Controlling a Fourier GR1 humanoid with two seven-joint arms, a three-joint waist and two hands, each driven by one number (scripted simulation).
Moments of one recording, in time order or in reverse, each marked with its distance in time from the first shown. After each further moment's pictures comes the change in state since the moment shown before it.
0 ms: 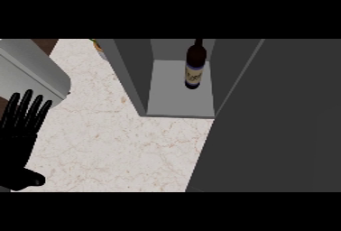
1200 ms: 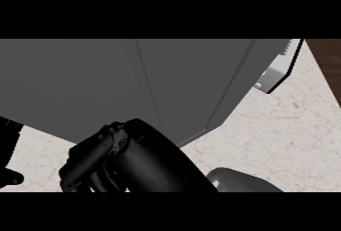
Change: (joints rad) left arm -0.011 0.040 0.089 0.080 0.034 -0.099 0.029; right arm -1.026 0.604 -0.011 0.603 -0.132 -0.292 0.428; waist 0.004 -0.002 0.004
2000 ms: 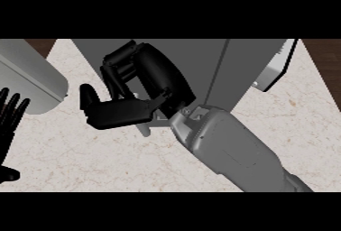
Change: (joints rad) left arm -0.018 -0.025 0.073 0.043 -0.045 -0.034 0.030; right arm -0.117 0.017 -0.182 0.458 -0.209 0.049 -0.263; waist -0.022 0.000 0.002
